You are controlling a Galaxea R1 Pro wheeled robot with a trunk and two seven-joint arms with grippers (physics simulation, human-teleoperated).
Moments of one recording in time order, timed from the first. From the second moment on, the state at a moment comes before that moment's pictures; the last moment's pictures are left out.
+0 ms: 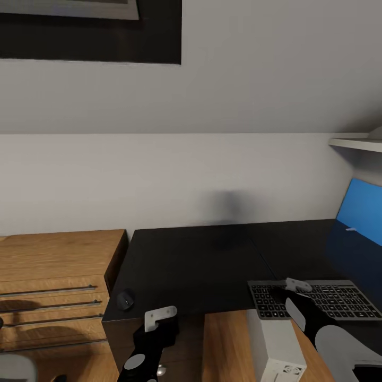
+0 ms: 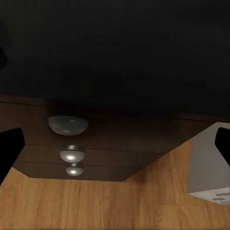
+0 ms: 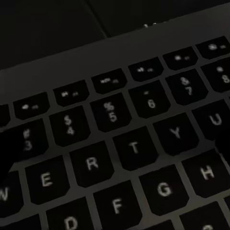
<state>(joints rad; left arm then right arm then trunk) -0.07 -0.04 -0.56 -1.56 0.55 0.44 0.76 -0.72 -0.18 0.02 -0.34 -0.29 0.19 -0.14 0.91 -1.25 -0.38</state>
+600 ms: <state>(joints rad) -0.07 -0.04 -0.56 -1.57 0.55 0.44 0.76 -0.72 -0.18 0.02 -0.37 -0.30 0.20 -0.11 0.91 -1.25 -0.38</state>
